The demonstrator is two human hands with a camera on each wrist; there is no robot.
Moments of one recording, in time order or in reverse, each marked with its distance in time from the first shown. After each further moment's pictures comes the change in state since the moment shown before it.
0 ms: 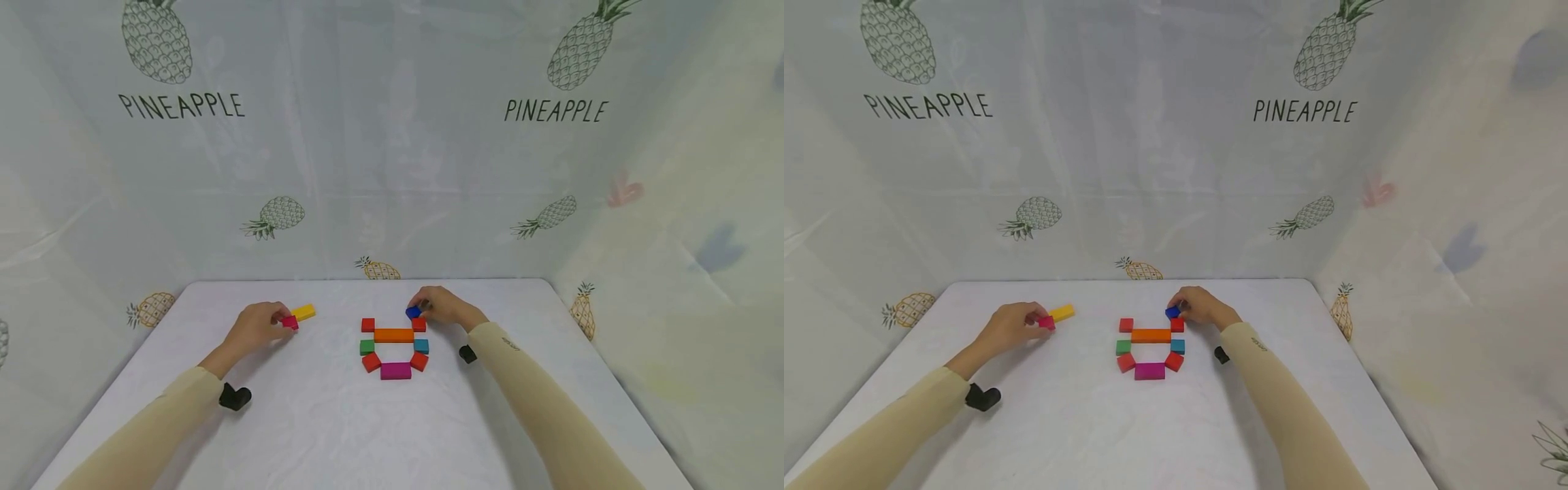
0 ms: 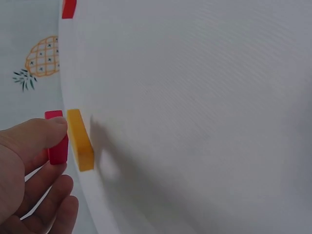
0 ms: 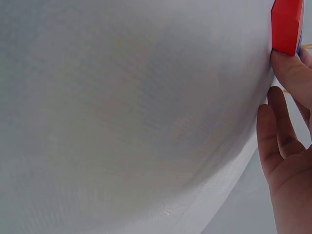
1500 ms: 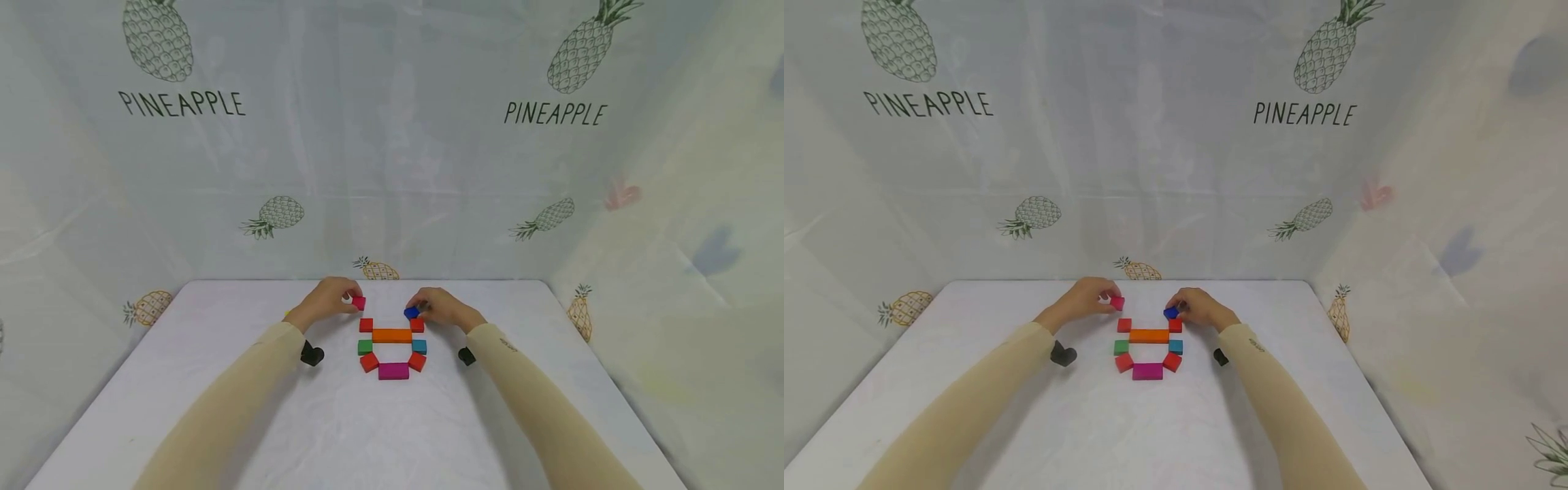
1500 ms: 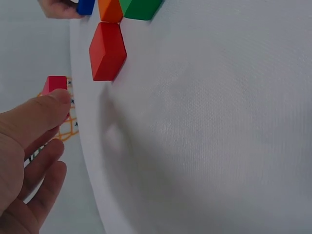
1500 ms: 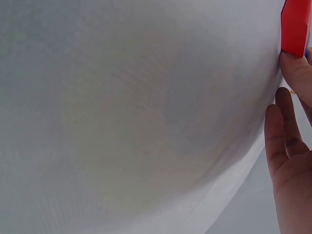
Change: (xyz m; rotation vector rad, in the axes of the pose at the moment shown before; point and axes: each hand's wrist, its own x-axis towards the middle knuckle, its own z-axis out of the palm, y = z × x) left_hand 0.093 0.103 0.042 -0.043 -0.164 0.211; right_hand -0.001 0.002 0.003 -0.009 0.009 -0.008
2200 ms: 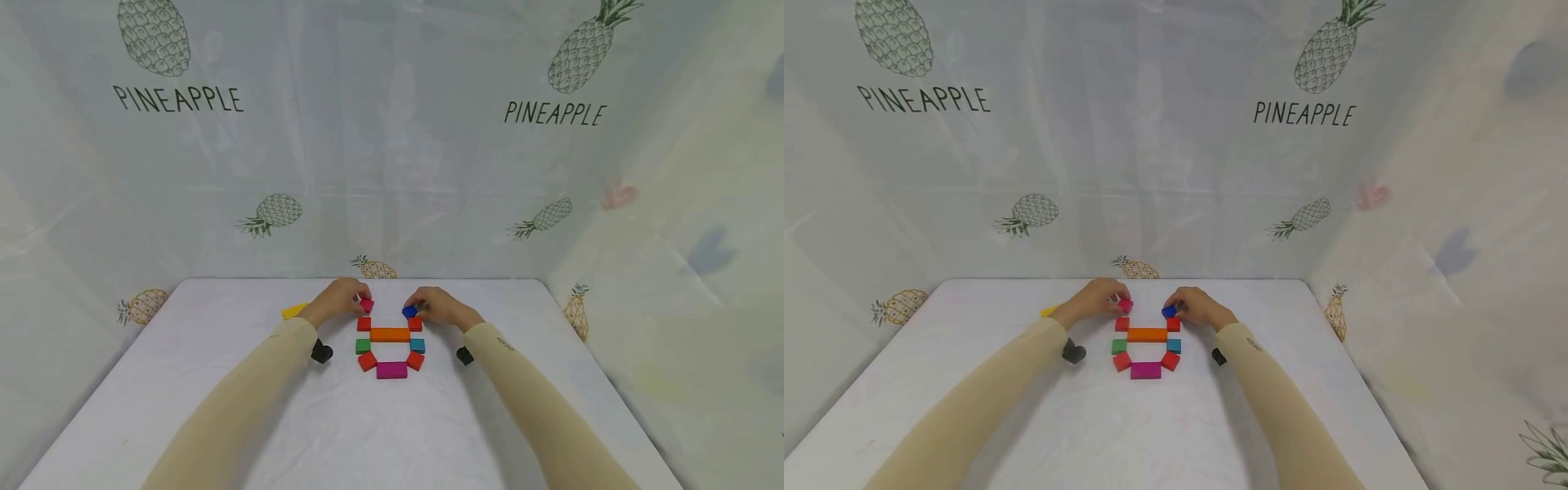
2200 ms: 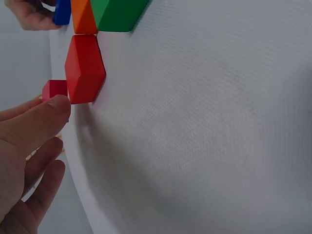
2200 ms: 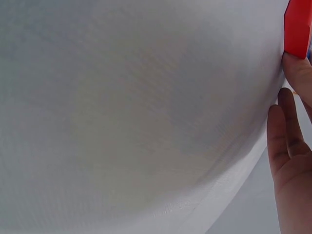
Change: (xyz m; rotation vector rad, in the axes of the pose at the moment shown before) left_hand 0.017 0.010 0.015 0.002 -0.056 0.038; right_hand 0.002 0.000 0.004 0.024 0.015 0.026
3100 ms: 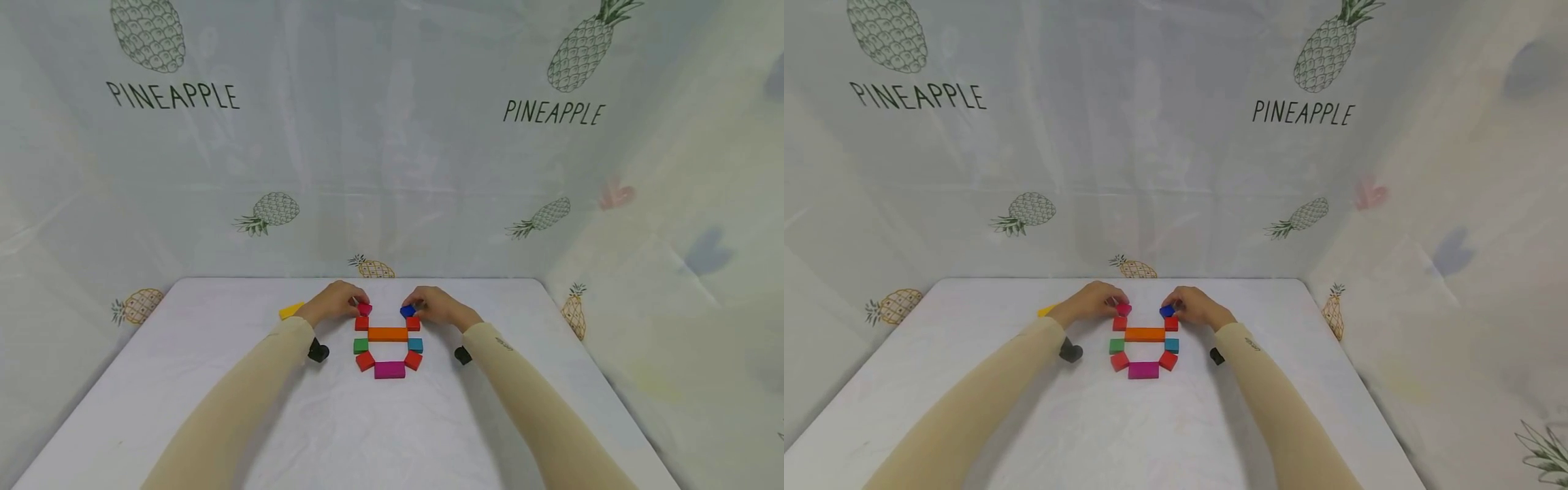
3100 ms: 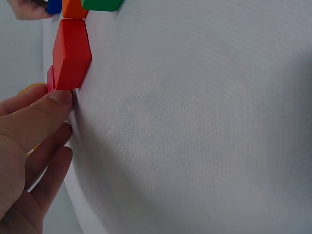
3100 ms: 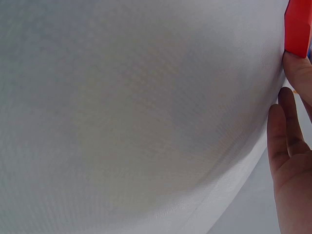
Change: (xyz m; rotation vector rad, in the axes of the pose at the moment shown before) left_hand 0.007 -0.018 0.008 -0.018 -0.084 0.005; right_hand -0.001 -0.002 0.000 0.015 -0.009 0.014
